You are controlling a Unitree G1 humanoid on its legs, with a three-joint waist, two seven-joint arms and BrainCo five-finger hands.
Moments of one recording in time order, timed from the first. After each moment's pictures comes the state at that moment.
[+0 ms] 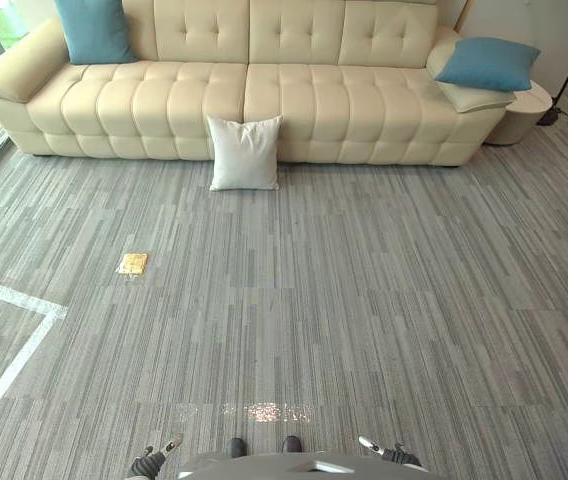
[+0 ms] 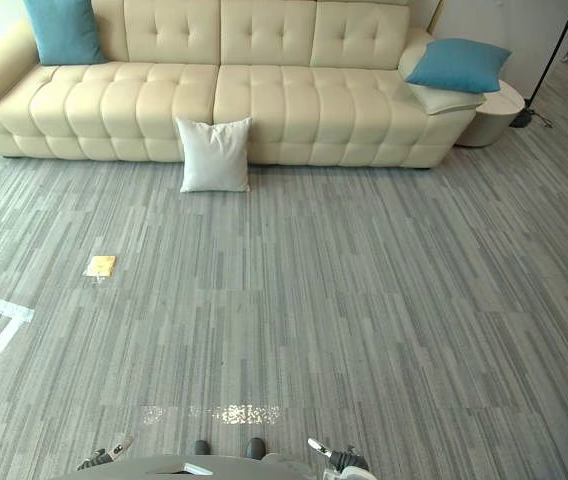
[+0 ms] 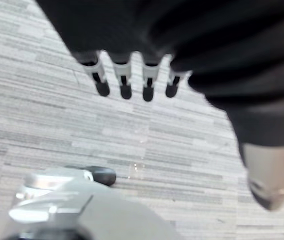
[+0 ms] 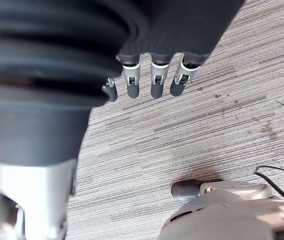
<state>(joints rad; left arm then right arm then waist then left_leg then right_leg) 0.15 0.09 0.27 1.10 -0.04 -0.06 0.06 0.10 -0.05 -0.34 1.05 0.00 -0.03 -0.16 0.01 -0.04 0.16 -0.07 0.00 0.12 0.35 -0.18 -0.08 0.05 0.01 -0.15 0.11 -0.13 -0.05</state>
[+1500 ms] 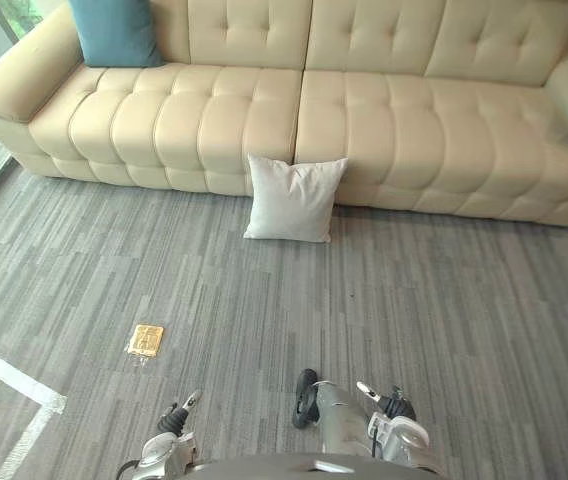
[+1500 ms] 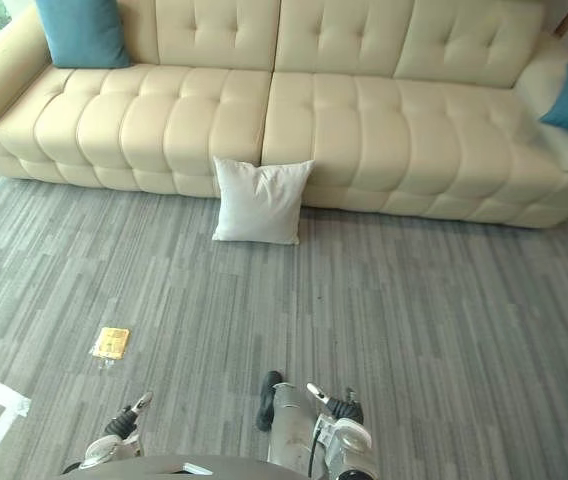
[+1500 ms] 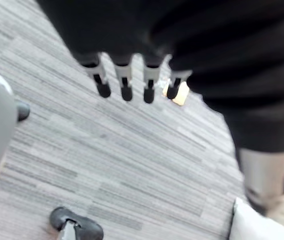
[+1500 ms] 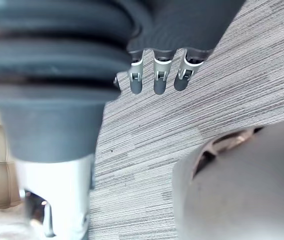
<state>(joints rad) 0.06 -0.06 0.41 1.01 -0.12 -0.07 0.08 0.04 -0.01 -0.31 0.89 0.07 -0.04 -0.16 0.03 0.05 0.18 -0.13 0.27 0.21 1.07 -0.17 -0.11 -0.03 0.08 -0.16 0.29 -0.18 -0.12</state>
